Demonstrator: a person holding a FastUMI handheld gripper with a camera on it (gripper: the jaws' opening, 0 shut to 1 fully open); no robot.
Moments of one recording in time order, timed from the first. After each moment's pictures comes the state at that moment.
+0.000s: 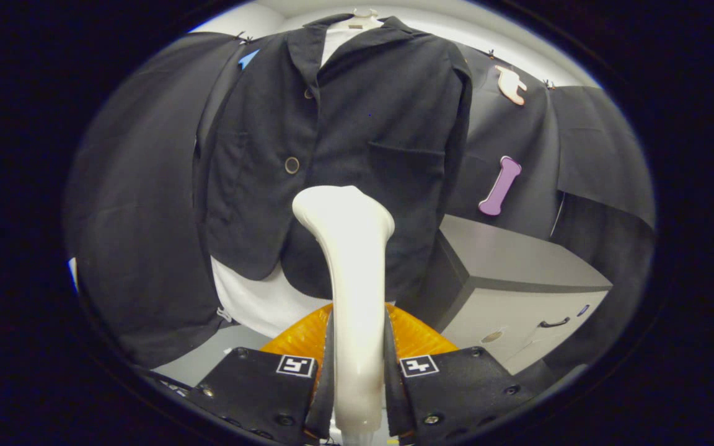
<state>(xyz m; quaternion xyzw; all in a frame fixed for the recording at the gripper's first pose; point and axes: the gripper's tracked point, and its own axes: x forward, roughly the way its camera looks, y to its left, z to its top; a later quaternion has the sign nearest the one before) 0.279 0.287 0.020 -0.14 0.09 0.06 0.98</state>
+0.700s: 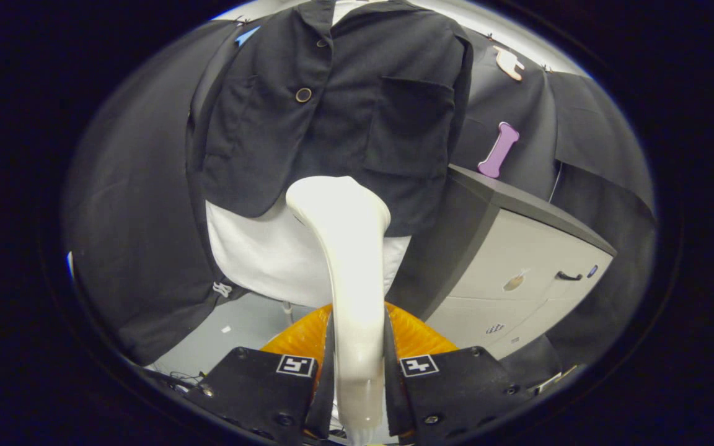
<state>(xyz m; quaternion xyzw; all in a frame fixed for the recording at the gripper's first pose) 0.261 0.287 -0.059 -0.13 0.16 0.02 0.98</state>
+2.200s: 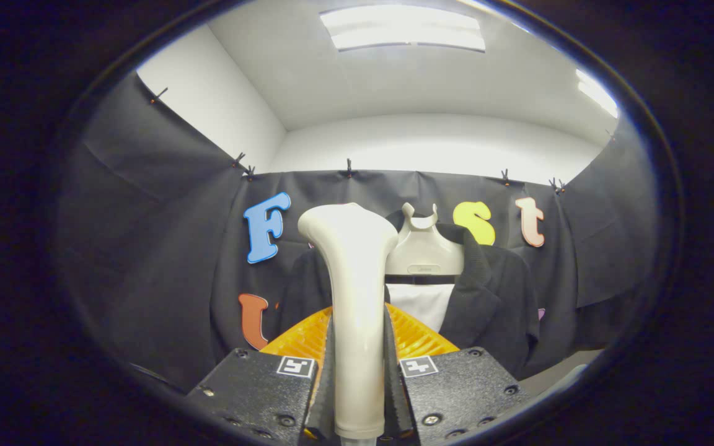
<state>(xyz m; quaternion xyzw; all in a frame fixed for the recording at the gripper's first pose) 0.255 0.528 0.426 -0.05 -0.26 0.12 0.96</state>
